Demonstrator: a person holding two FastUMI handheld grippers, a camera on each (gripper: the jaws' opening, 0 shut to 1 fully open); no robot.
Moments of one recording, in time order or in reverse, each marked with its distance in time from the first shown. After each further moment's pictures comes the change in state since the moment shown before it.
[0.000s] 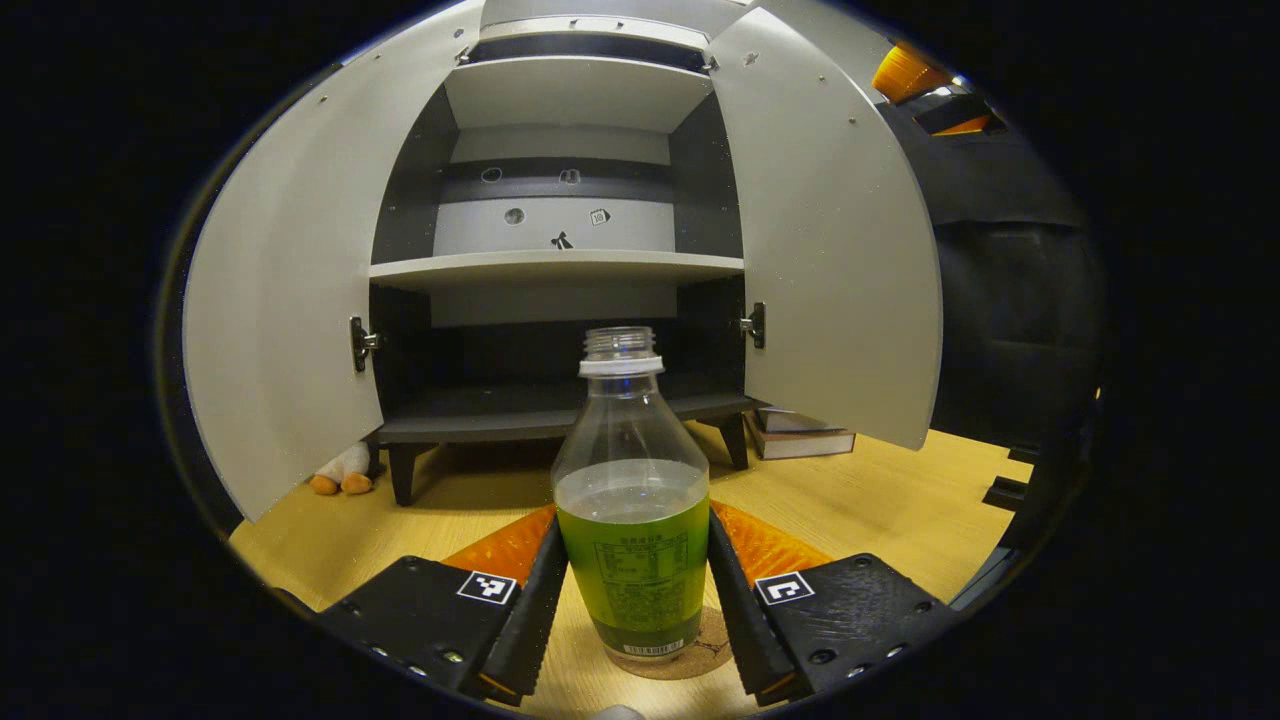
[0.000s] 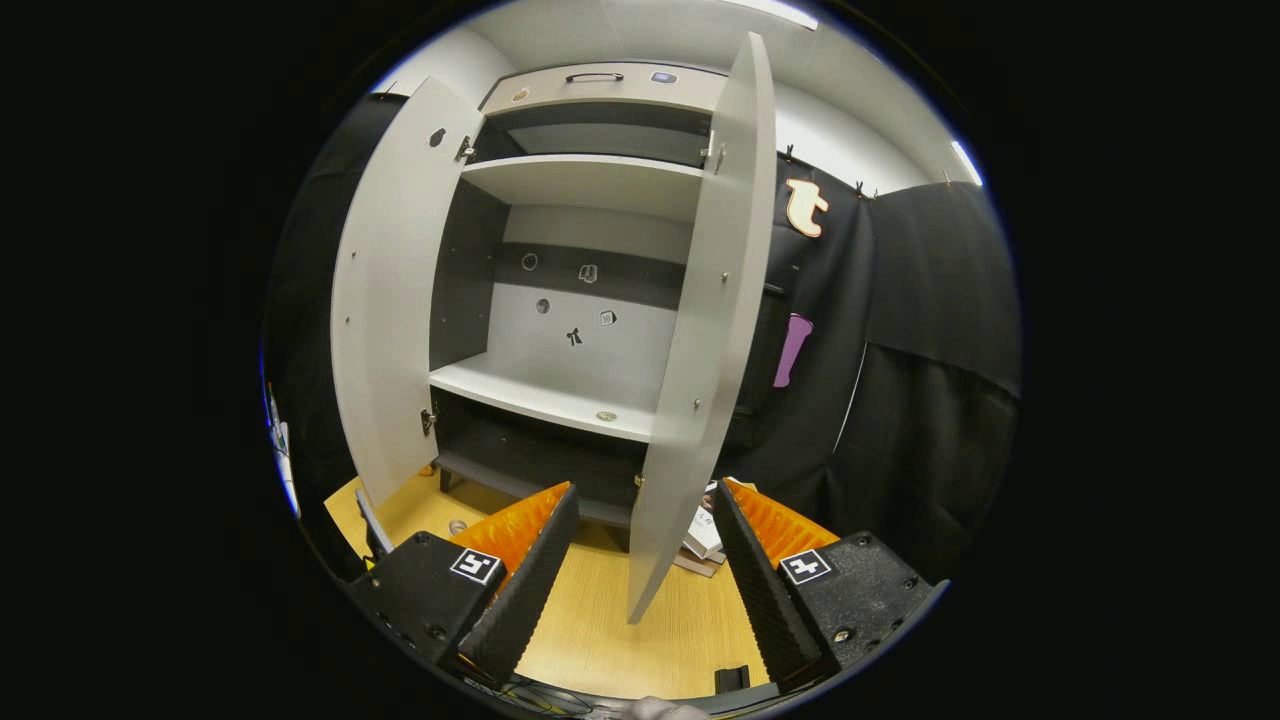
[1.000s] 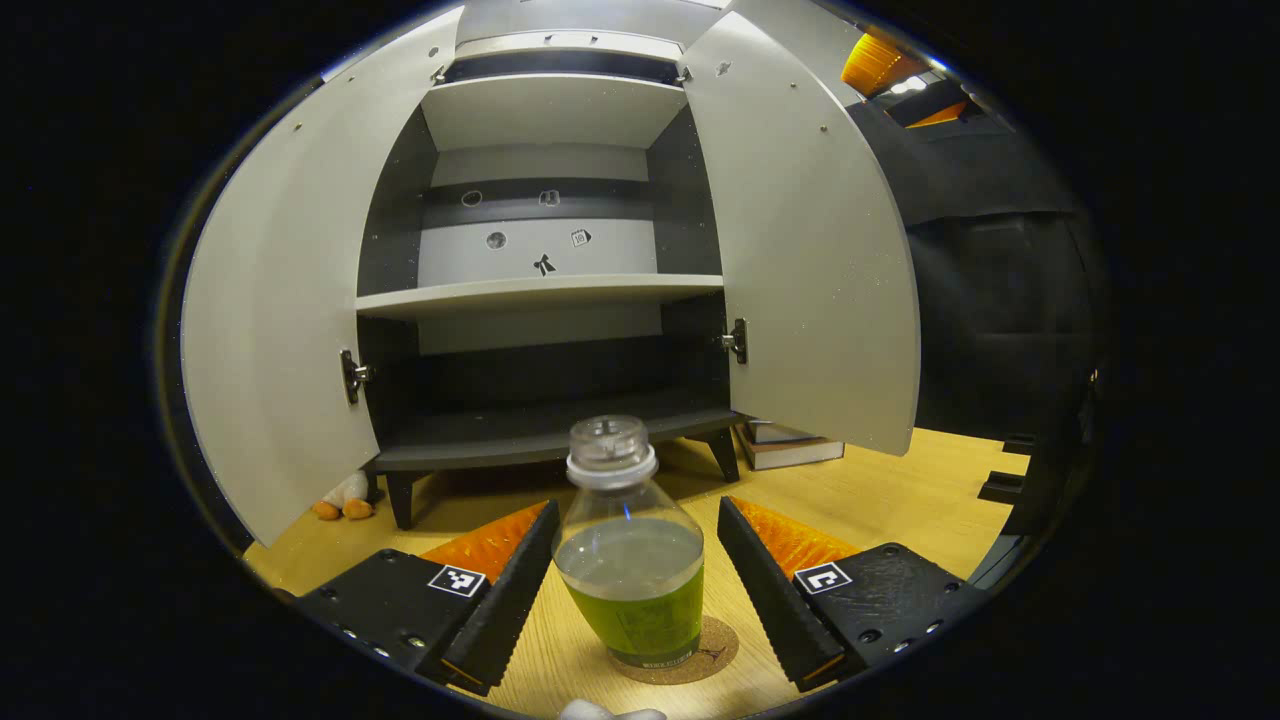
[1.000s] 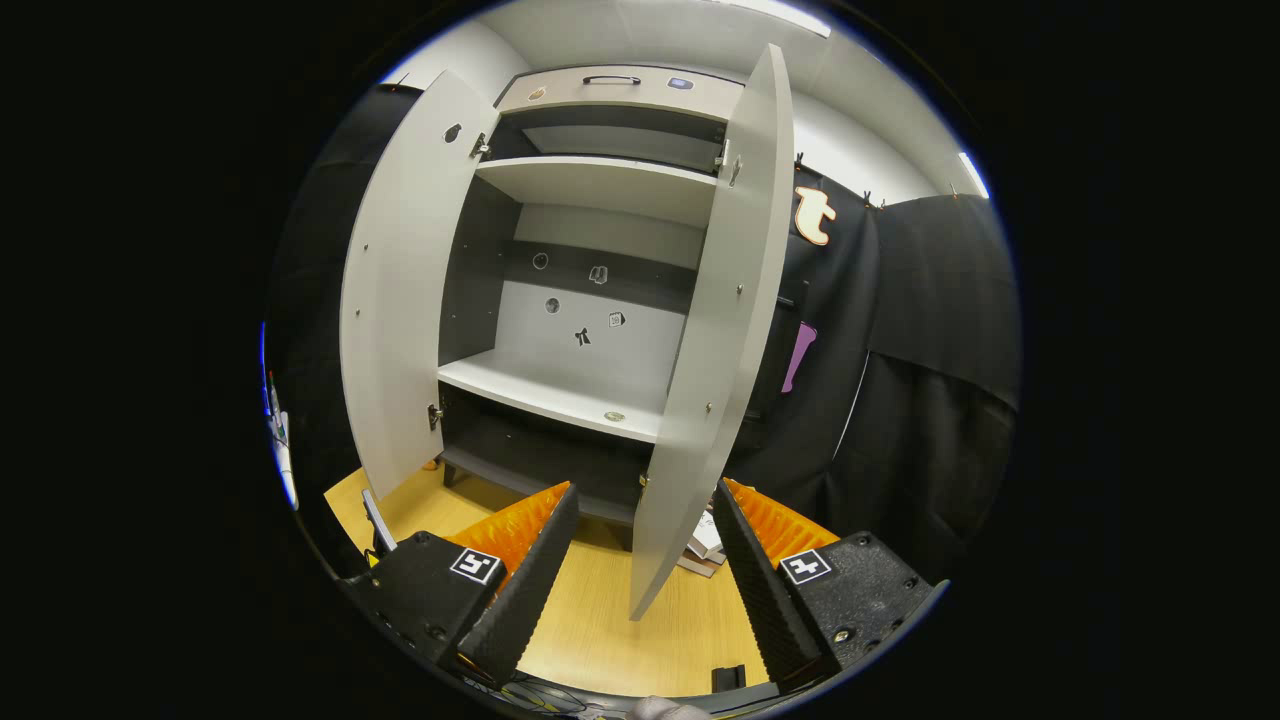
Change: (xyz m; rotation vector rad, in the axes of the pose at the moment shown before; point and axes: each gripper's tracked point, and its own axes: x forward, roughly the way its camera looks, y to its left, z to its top) left arm -0.009 -0.003 0.043 0.070 -0.072 -0.015; right arm -0.014 0.008 0.001 -0.003 -0.001 0.022
